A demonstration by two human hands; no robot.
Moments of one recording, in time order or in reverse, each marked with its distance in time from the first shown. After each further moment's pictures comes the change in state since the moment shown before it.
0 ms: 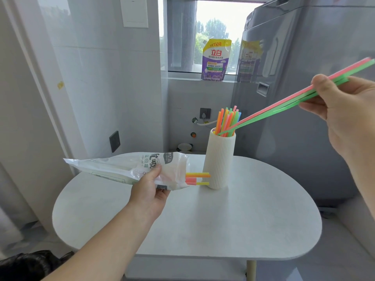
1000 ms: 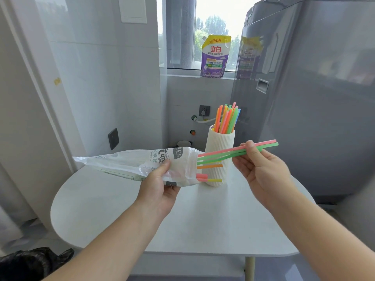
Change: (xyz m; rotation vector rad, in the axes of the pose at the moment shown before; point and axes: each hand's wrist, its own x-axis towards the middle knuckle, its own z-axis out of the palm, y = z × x) left_hand -0.017 -0.010 0.019 -0.010 -0.046 -0.072; right_hand -0.102 0.081 0.056 0.432 -0.121 0.652
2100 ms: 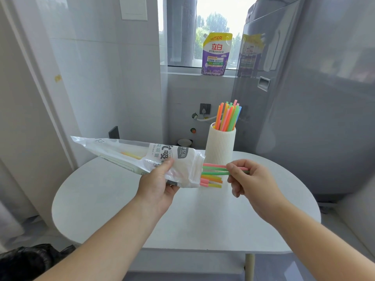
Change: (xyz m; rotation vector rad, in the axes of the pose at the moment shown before) left_hand 0.001 0.002 -0.005 0.135 -0.022 0.071; right_hand -0.007 0.028 -0.019 -0.593 -0.170 -0.059
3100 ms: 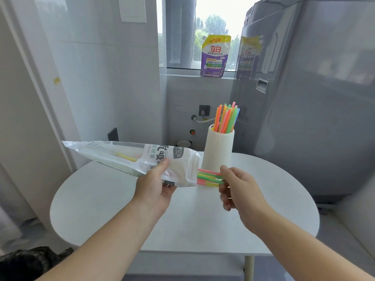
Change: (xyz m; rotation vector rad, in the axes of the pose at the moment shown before) left_hand 0.002 0.001 -0.001 -0.030 0.014 0.028; right_hand -0.011 -0.002 0.028 0.064 0.021 0.188
